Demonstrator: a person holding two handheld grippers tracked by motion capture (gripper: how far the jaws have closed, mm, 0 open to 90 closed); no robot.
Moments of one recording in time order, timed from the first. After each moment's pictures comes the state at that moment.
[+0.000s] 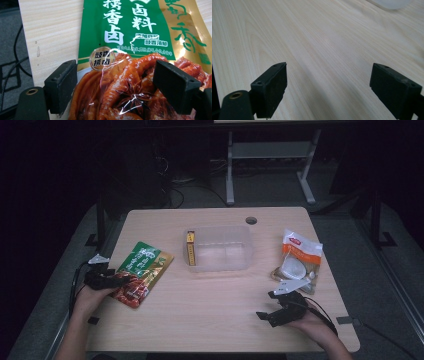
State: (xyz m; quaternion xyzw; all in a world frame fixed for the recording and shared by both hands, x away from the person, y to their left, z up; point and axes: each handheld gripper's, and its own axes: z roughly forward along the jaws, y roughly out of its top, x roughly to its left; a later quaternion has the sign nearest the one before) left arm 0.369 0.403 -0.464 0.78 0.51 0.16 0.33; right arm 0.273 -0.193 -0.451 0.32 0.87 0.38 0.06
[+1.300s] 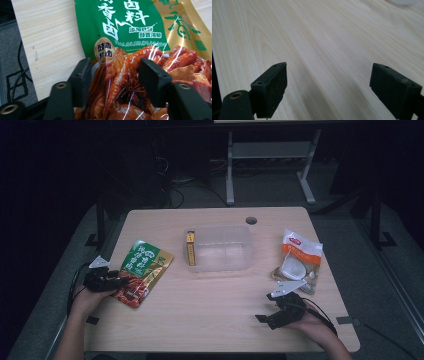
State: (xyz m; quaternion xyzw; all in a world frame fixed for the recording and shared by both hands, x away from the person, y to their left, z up) left arm 0.362 0.402 -0.465 0.80 0.46 0.18 0.33; right arm 0.272 -0.189 -0.454 0.30 0.88 0.36 0.06
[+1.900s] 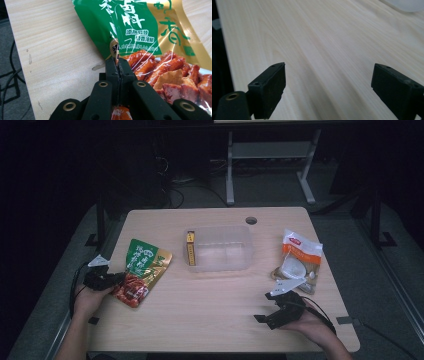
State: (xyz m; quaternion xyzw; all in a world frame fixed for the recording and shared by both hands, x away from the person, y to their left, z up) left arm 0.363 0.402 -0.460 0.80 0.47 0.16 0.34; right arm 0.272 -0.185 -0.444 0.30 0.88 0.37 0.04
